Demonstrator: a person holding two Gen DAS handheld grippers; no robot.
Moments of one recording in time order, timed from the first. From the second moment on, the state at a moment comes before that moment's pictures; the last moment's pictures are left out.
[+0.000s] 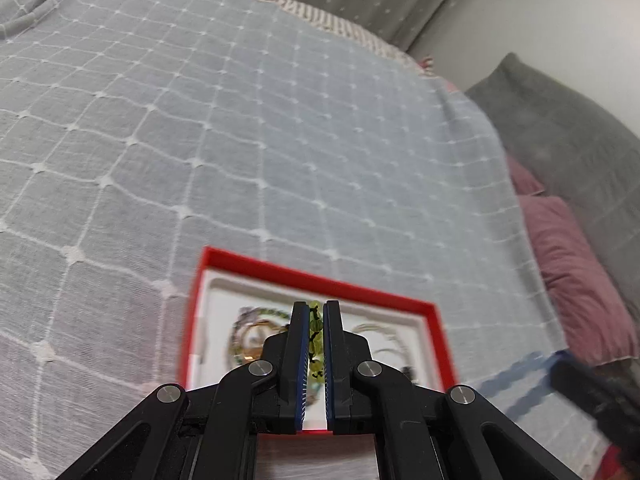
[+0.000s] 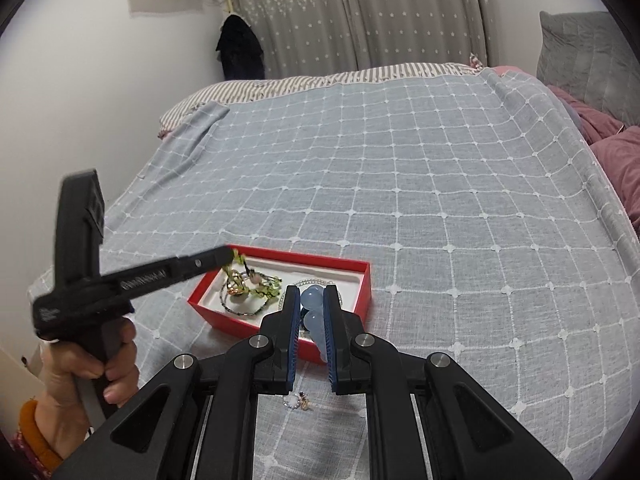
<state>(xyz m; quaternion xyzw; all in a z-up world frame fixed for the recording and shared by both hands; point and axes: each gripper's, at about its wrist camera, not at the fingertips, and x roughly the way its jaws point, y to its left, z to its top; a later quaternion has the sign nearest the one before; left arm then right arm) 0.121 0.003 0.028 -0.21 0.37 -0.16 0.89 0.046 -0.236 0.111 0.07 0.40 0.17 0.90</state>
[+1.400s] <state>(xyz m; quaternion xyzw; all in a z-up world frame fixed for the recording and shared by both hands) 0.091 -0.017 0.035 -0.06 0.38 -0.11 0.92 0.082 -0.230 0.071 0.05 0.44 0.14 0.88</state>
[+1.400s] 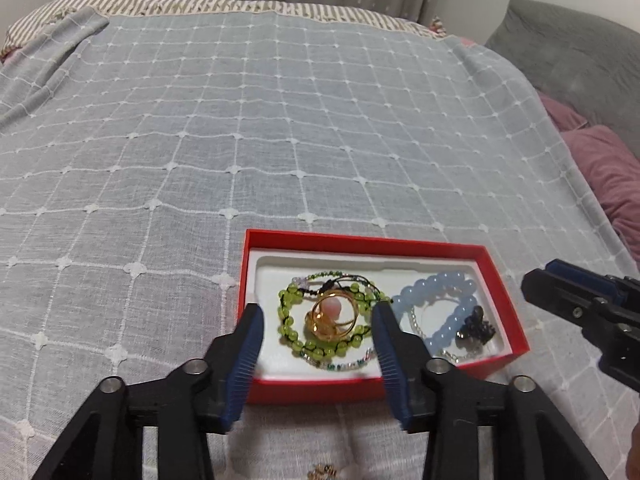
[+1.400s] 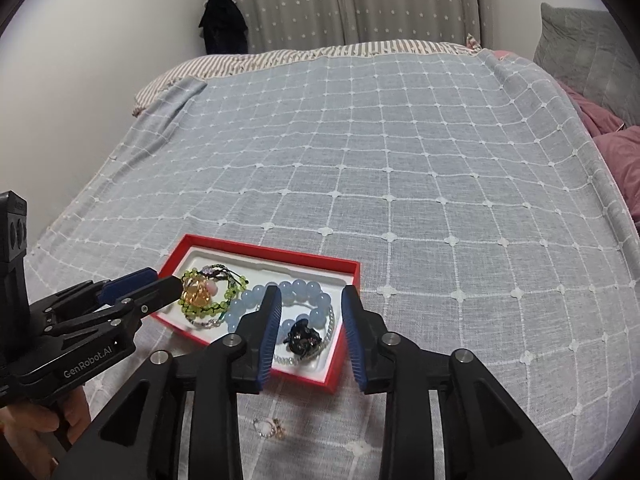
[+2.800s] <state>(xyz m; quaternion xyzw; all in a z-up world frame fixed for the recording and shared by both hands) 0.010 0.023 -0.018 0.00 0.45 -0.08 0.89 -0.021 -0.209 0.032 -0.05 0.50 0.18 0.85</state>
